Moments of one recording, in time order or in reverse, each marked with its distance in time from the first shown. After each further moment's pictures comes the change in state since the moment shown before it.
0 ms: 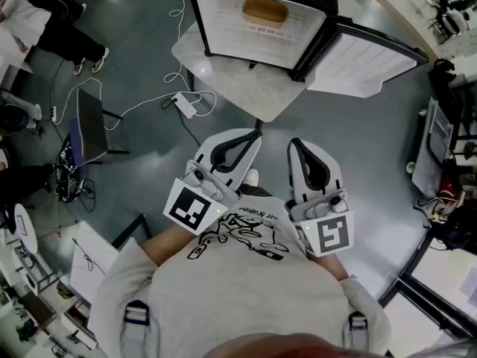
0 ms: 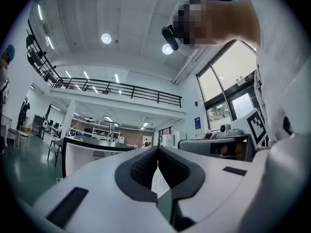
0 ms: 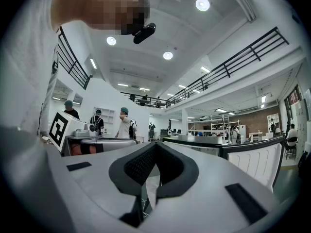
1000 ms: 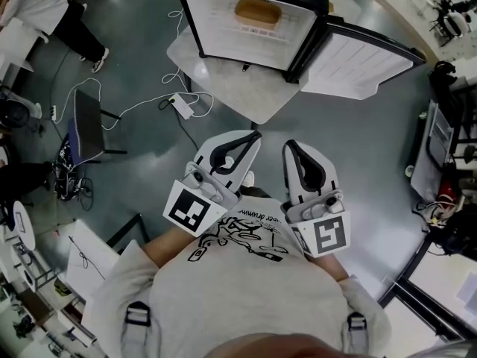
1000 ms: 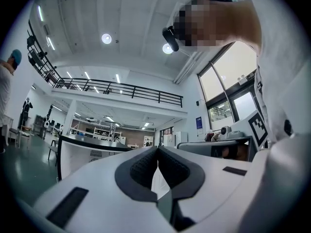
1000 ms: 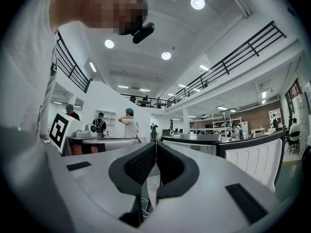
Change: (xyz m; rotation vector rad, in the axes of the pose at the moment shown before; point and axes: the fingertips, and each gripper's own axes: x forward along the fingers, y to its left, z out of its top) left arm 0.030 -0.019 -0.006 -0.007 0.000 0.024; right arm -0.013 -0.027 -0.008 0.038 0.001 0.031
